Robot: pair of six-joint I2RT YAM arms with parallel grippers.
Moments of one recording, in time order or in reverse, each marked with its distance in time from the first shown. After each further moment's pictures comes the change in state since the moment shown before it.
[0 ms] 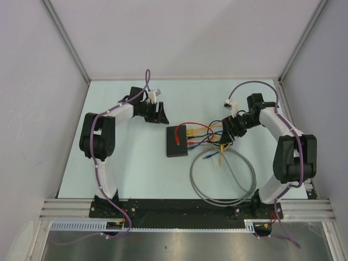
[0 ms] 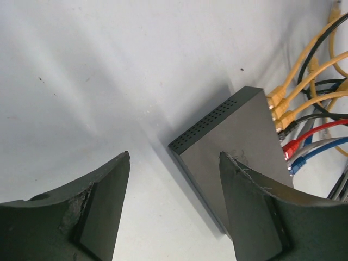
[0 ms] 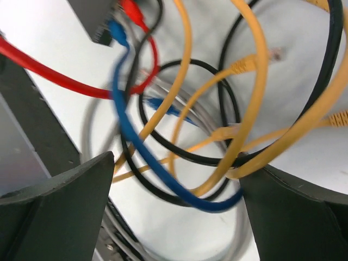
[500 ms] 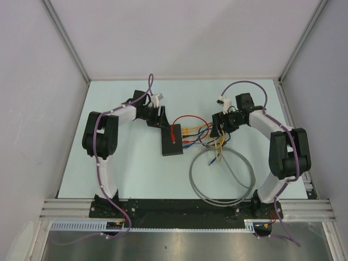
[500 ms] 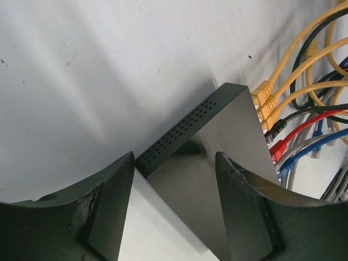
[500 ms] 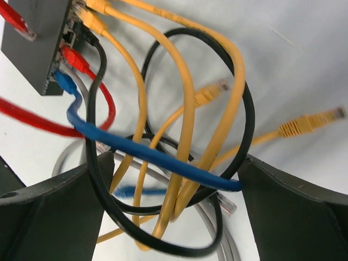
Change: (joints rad) left arm -0.022 0.030 -0.024 0.009 0.006 -0.019; right arm 0.102 0.063 -0.059 0.401 0.133 0.327
